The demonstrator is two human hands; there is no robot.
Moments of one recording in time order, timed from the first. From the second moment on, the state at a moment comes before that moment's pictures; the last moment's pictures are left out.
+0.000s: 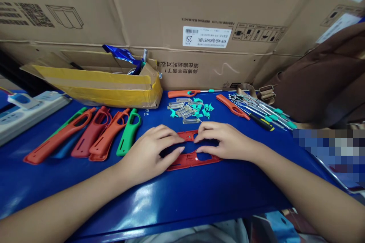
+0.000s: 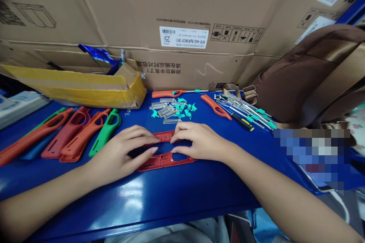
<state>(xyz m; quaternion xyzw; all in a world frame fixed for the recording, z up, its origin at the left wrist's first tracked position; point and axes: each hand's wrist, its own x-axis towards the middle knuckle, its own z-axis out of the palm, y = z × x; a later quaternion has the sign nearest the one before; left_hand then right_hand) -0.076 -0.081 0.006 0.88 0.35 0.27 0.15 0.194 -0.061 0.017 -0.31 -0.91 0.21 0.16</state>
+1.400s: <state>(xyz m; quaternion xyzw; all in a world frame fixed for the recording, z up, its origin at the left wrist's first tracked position) -0.076 -0.089 0.001 0.94 0.28 0.20 0.06 0.200 -0.061 0.023 -0.31 -0.93 0.15 0.09</state>
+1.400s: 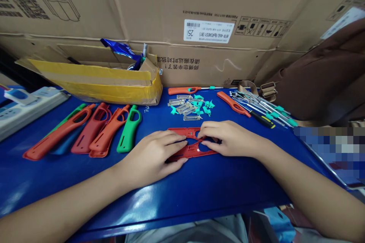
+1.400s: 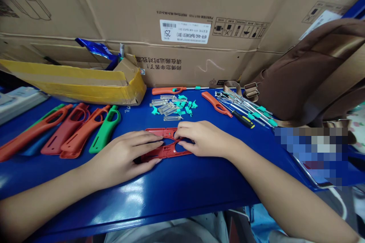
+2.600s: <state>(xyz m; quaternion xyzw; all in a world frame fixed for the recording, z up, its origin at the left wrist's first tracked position) -0.077 -0.089 0.006 0.93 0.32 0.15 0.06 0.232 -0.018 0.009 -0.49 -0.84 0.09 0.20</state>
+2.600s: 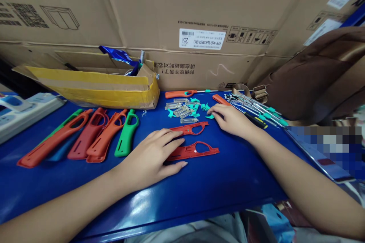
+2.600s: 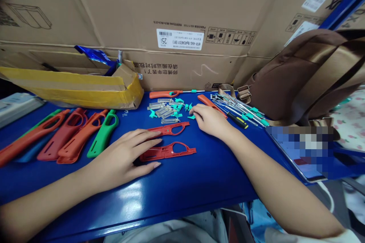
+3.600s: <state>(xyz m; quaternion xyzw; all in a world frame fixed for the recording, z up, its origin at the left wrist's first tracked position) -0.079 -0.085 0.001 0.93 0.31 0.18 0.10 0.316 0.004 0.043 -0.82 -0.58 0.00 0.01</state>
